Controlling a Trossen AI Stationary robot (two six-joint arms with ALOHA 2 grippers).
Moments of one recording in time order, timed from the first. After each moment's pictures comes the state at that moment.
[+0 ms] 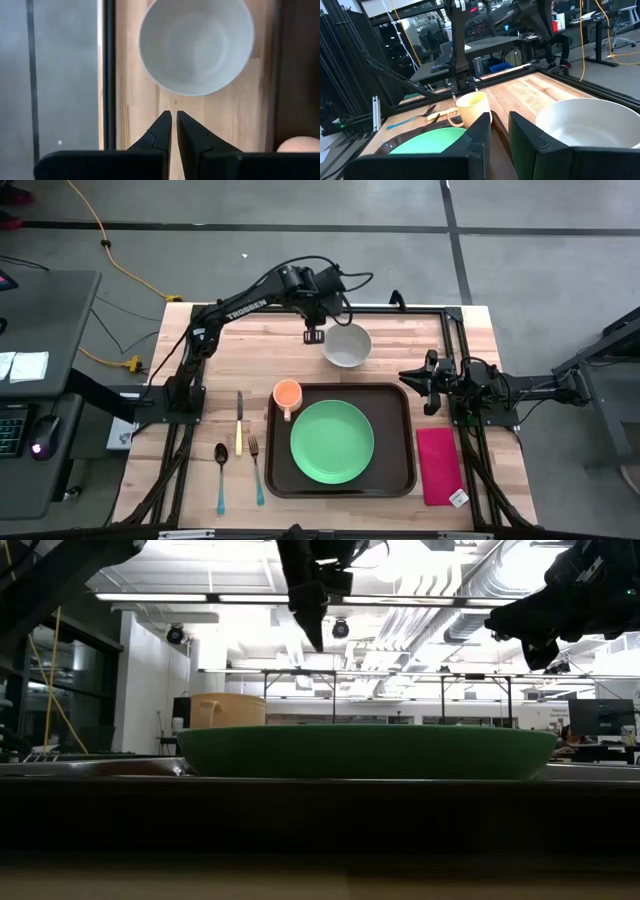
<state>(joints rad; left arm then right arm) 0.39 2.12 2.35 -1.38 -0.15 0.42 0.01 0.21 0.08 0.14 0.17 0.26</state>
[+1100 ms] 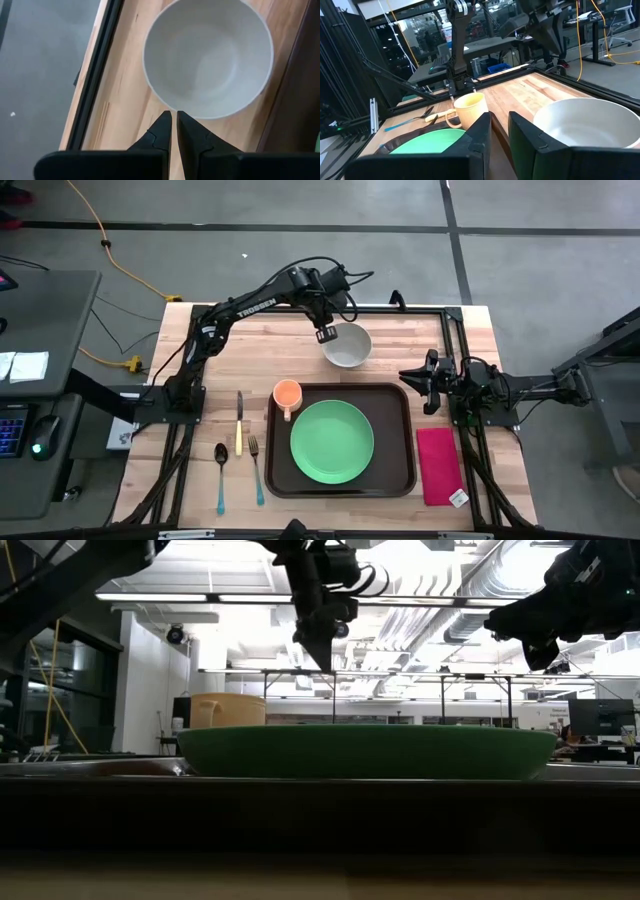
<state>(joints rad) 0.43 2.19 2.35 -1.32 -0.09 0.15 0.01 0.21 0.08 0.14 0.18 0.27</state>
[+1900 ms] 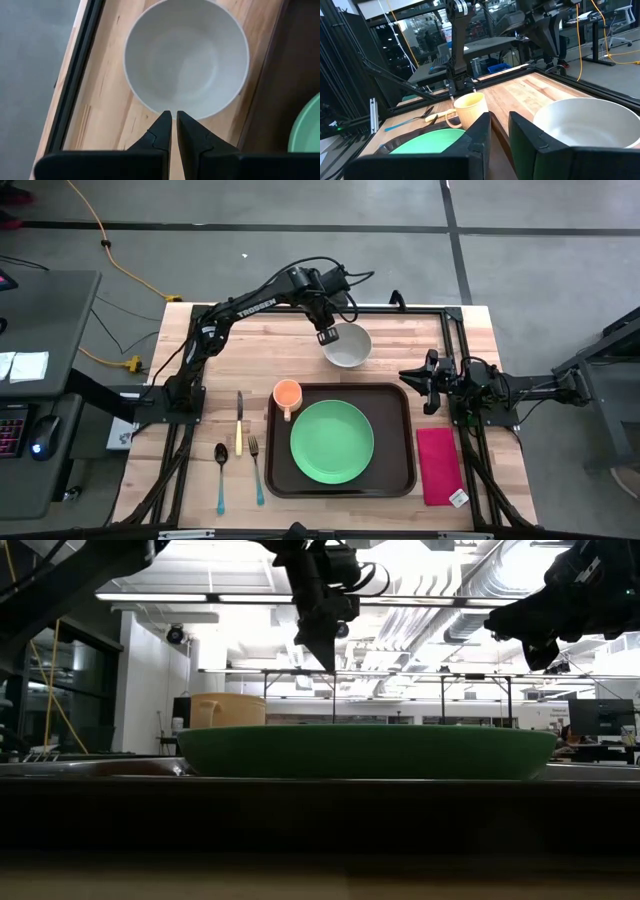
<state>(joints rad) 0.43 2.19 2.35 -1.32 -0.01 0.14 0.01 0.21 0.08 0.14 0.18 0.27</state>
